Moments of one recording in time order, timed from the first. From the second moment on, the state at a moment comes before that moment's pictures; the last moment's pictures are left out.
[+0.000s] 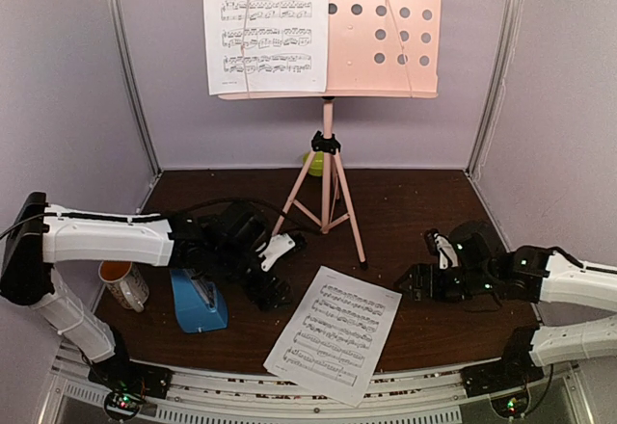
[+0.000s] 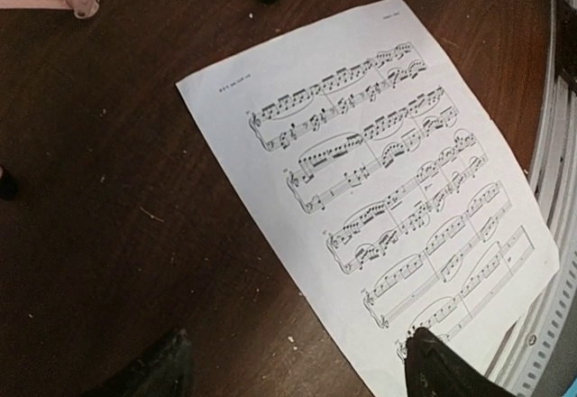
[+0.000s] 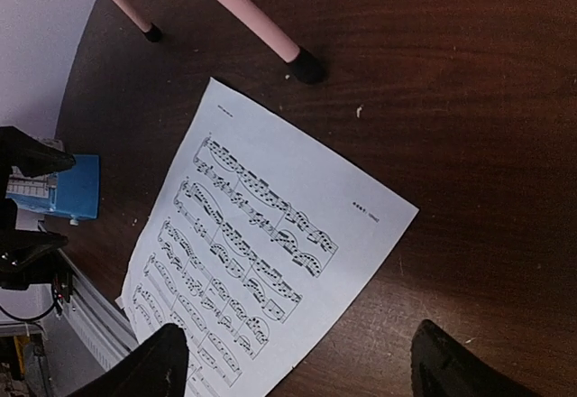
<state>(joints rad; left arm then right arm) -0.99 1.51 0.99 -0.42 0.15 -0.07 0.80 0.91 0.55 -0.41 -0.05 0.77</state>
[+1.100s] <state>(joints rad) -1.00 1.96 1.25 -0.31 0.22 -0.24 0.58 1.37 0.59 -0.03 -0.30 0.90</state>
